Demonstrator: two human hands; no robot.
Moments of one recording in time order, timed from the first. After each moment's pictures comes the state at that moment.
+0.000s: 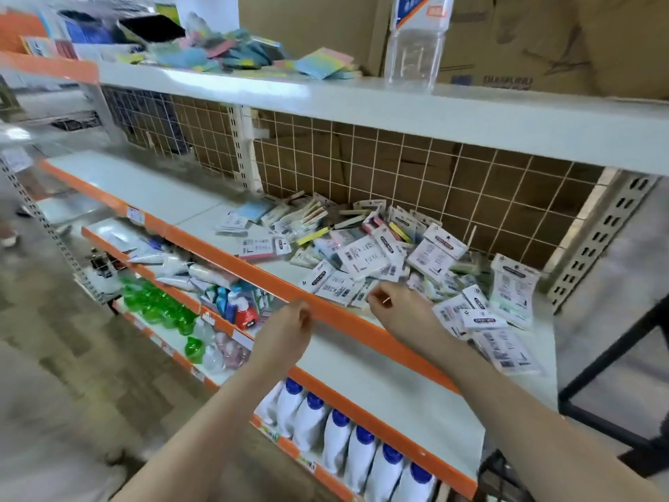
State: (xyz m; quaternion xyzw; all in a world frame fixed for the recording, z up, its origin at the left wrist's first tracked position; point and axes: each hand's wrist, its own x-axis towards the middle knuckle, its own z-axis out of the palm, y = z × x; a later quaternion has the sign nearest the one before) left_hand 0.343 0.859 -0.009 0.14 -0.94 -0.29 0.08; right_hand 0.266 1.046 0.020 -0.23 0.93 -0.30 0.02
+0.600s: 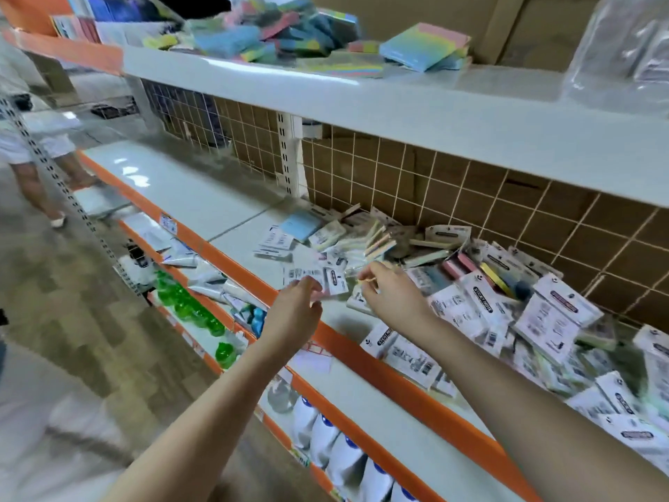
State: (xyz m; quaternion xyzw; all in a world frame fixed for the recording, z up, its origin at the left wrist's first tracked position) left_hand 0.214 0.714 -0.005 0.17 -0.94 -0.27 0.10; right_hand 0.125 0.869 0.010 -0.30 0.92 -0.26 0.02
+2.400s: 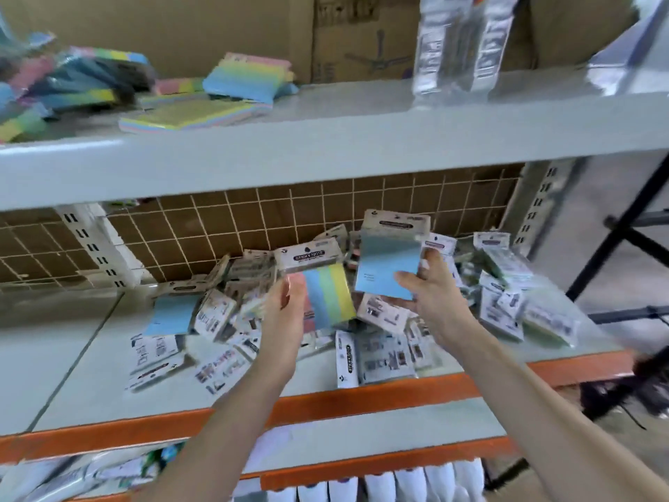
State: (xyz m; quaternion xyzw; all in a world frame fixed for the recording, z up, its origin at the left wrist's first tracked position) left_hand 0.130 0.726 0.020 -0.05 -0.70 -0.71 -0.01; right_hand 0.173 0.917 0.039 0.12 0.64 -0.74 -0.15
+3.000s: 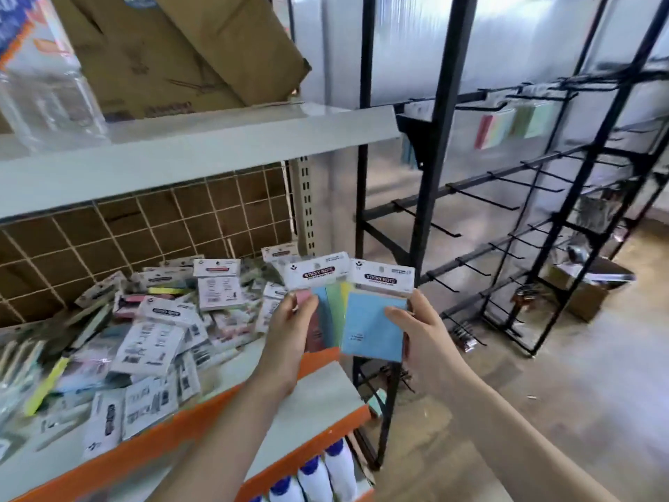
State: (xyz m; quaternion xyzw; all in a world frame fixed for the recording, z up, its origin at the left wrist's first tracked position) left_hand 0.282 1.015 0.022 -0.16 -0.64 -0.72 -0.23; right_hand 0.415 1.141 0.022 0.23 0.55 -0.76 -0.27
